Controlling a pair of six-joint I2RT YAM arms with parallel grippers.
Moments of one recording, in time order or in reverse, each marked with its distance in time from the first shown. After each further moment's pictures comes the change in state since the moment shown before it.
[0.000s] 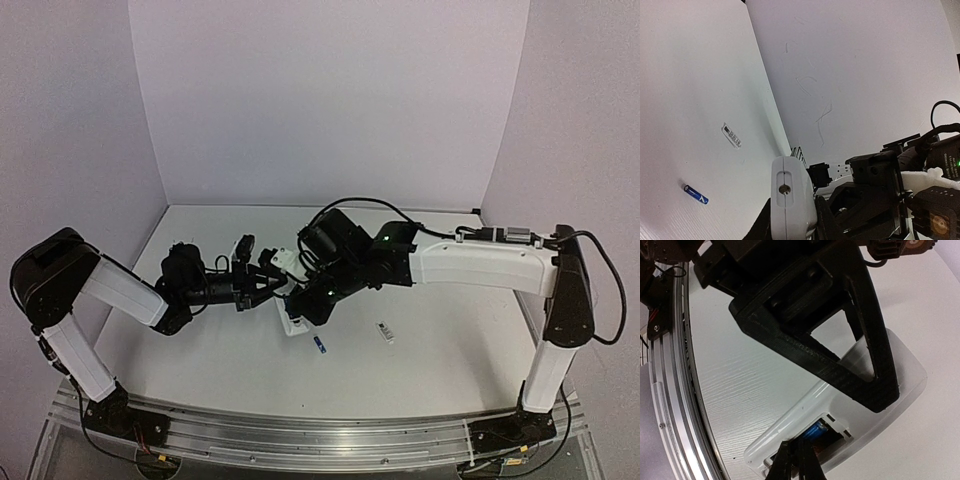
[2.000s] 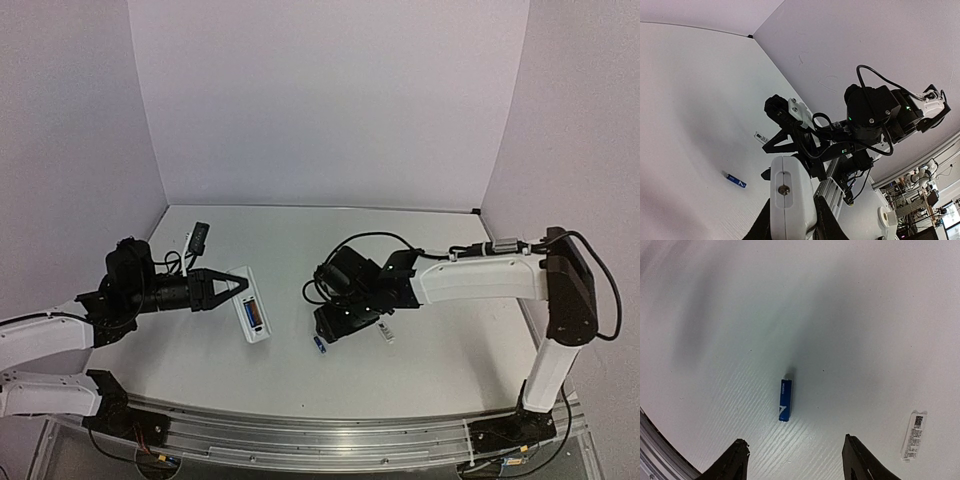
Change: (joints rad) left arm -0.010 -0.729 -0.086 -0.778 -0.194 0.526; right arm -0.034 -0.036 -0.261 0.017 0.232 0.555
